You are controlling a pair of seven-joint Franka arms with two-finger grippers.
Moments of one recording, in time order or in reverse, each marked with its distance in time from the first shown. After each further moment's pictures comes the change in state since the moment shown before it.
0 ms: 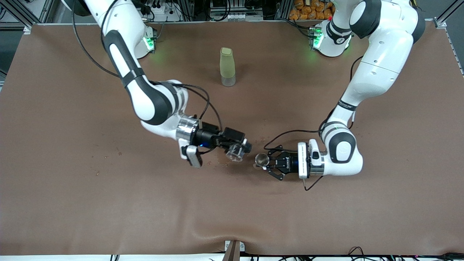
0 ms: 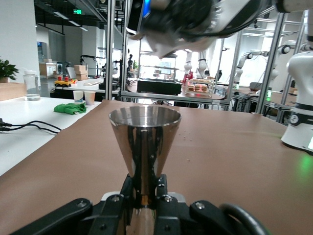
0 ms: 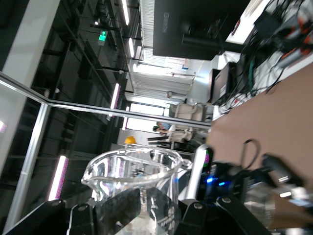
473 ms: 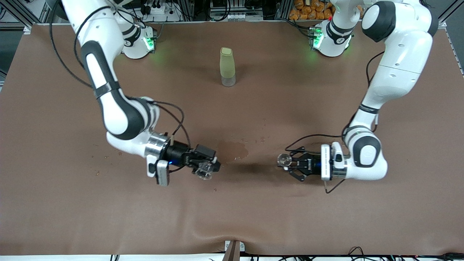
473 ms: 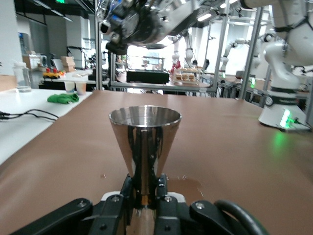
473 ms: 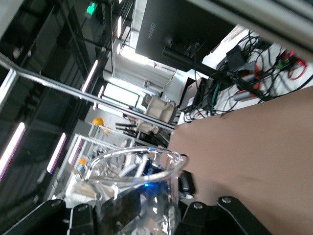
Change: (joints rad) left arm 0.138 0.000 0.004 -0.001 0.184 -0.120 0.000; right arm -0.161 0.036 -0.006 -0.006 -0.252 -0.102 -0.119
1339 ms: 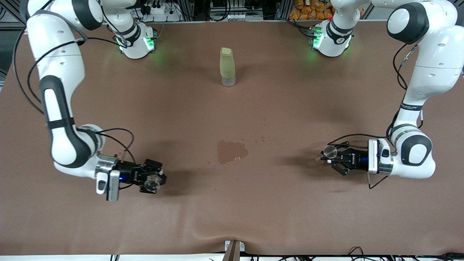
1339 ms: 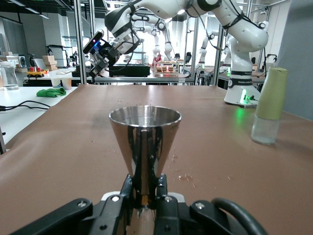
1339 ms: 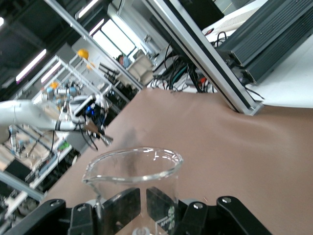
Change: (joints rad) left arm 0.249 0.000 0.005 -0.013 0.213 -0.218 0.105; right arm -0.332 0.112 -0.003 -0.002 -0.398 -0.293 -0.392
